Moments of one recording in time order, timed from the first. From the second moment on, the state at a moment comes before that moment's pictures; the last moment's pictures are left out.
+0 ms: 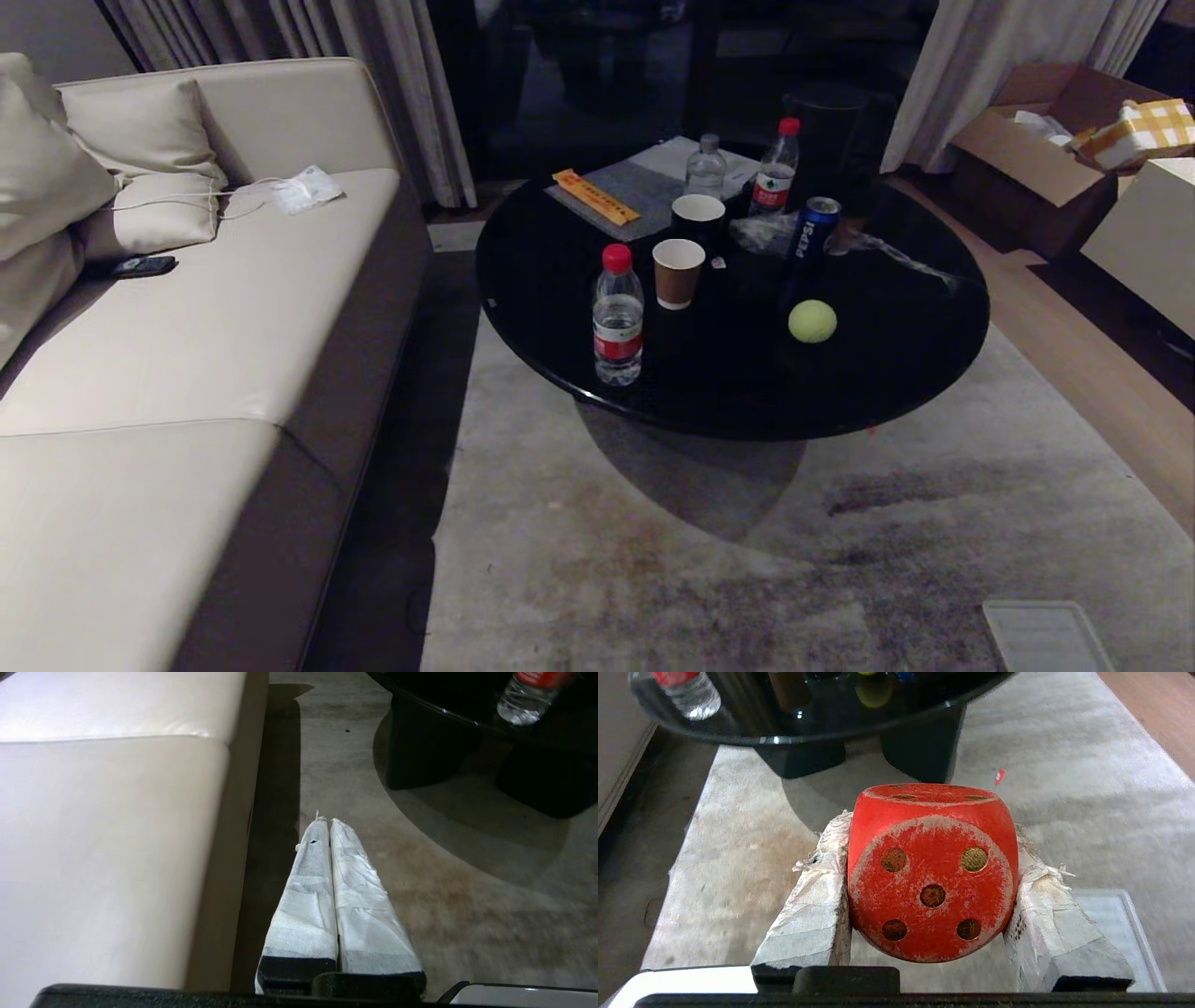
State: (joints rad) left arm -0.01 0.00 0.00 0.00 0.03 0.01; right arm 0.01 0.00 -0.01 0.02 -0.02 0.06
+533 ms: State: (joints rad) left arm -0.01 0.00 0.00 0.00 0.03 0.01; right arm 0.01 0.00 -0.01 0.02 -0.02 0.06
